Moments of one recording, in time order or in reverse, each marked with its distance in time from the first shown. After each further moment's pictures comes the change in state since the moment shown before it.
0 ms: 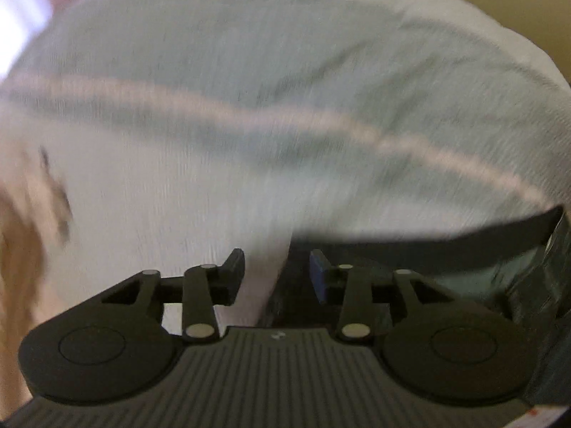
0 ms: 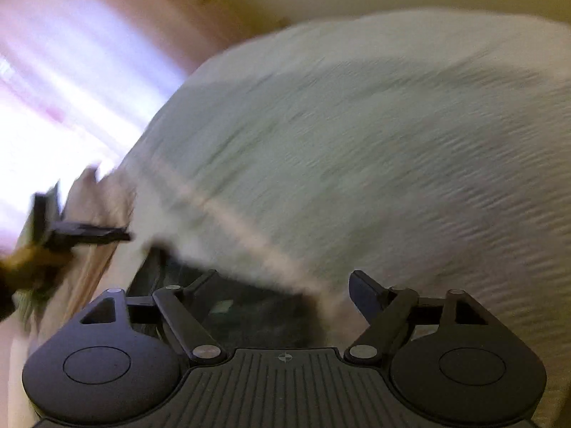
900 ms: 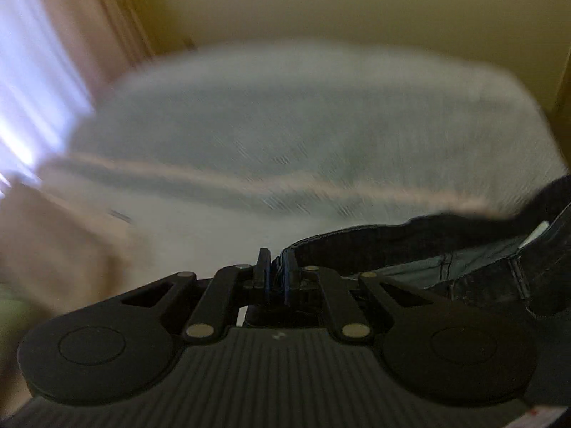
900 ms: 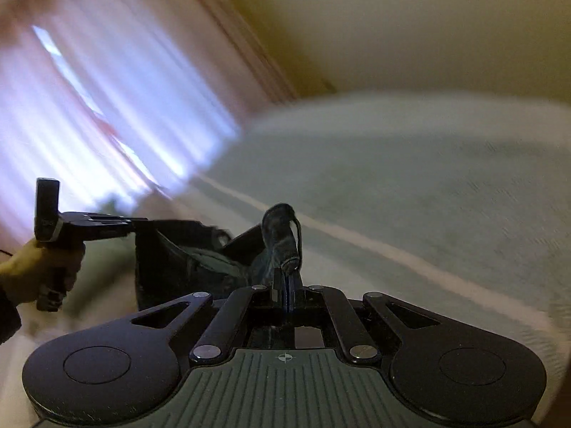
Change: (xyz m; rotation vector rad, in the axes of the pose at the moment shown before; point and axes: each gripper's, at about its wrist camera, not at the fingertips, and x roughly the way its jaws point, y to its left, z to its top) left arm -0.107 -0.077 0.004 0.115 -0.208 0.132; right arm -0.079 0.142 -0.100 -0.063 -0.208 -0.022
